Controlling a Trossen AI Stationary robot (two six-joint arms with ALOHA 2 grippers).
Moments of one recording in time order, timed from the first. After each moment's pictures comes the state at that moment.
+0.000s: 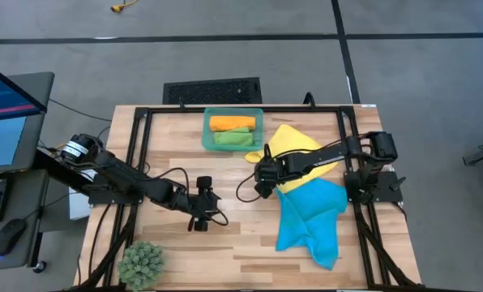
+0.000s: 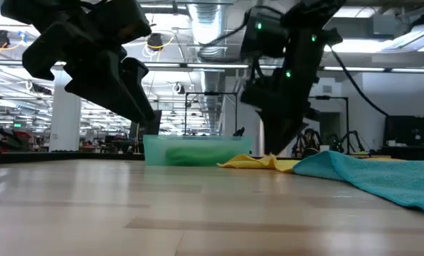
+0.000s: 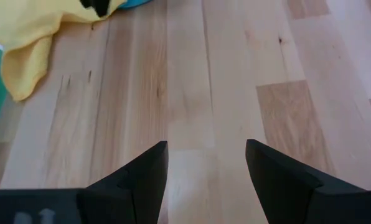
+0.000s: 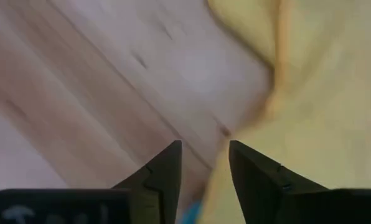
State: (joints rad) left arm -0.37 1.49 0.73 -0.07 -0.34 -0.14; right arm 0.04 1.80 1.09 -0.61 0.22 0.70
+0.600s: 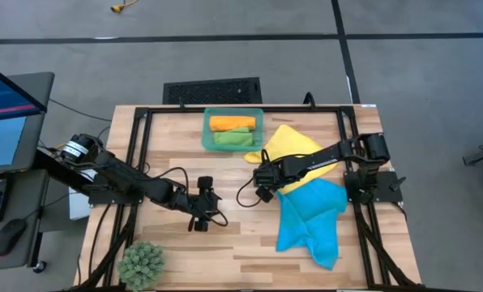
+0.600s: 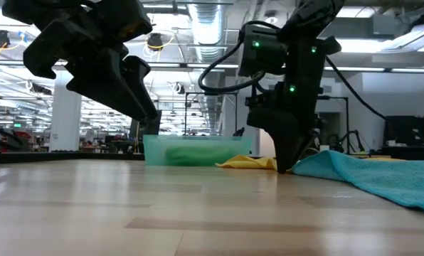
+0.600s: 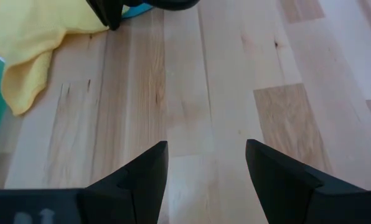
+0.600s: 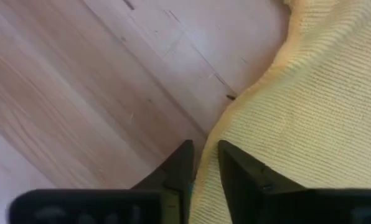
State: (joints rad) left arm -0.37 1.49 0.73 -0.05 -0.34 -0.11; right arm 0.04 1.90 1.10 -0.67 0.21 0.71
